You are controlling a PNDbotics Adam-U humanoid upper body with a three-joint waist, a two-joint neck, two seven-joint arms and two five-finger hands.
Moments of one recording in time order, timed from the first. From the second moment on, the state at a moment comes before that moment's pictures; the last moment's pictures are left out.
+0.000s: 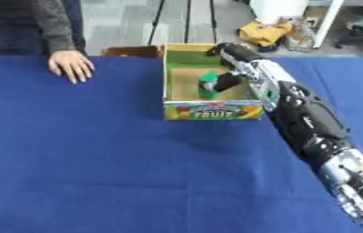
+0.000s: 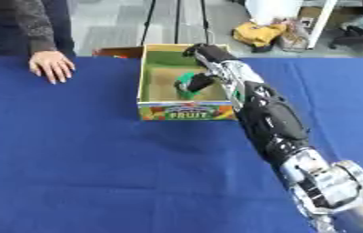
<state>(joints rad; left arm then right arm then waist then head) -0.14 0.24 0.09 -1.65 0.26 -0.17 -0.05 -1.02 -0.47 0.05 -0.78 0.96 -0.20 0.14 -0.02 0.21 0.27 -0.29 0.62</state>
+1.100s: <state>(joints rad) -0.12 0.24 0.12 -1.65 0.25 -0.18 -0.02 -0.54 -0.70 0.18 -1.38 0.60 -0.44 0.13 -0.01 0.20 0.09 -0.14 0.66</state>
